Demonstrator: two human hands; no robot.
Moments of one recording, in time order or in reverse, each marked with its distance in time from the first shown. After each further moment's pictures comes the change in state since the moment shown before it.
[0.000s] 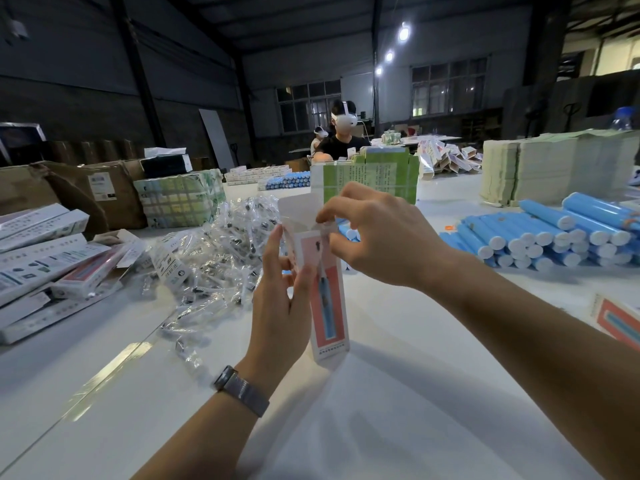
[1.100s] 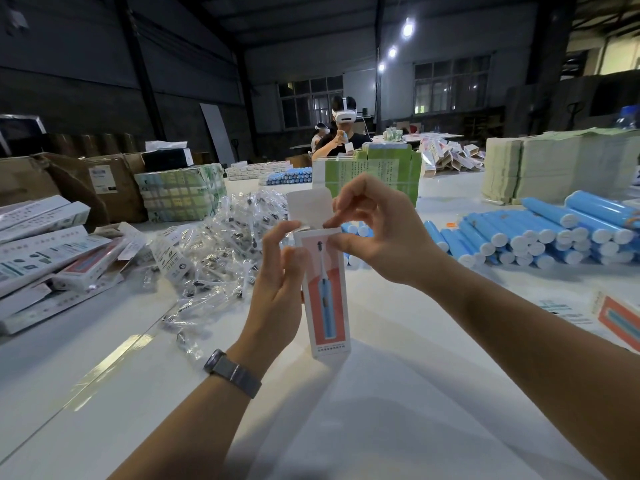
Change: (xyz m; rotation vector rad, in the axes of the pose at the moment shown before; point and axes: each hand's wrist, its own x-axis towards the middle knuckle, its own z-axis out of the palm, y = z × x) left_hand 0.010 -0.004 -0.009 -0.225 -0.123 -0.014; right_hand -0.006 0.009 0.020 0.833 0.160 -0.062
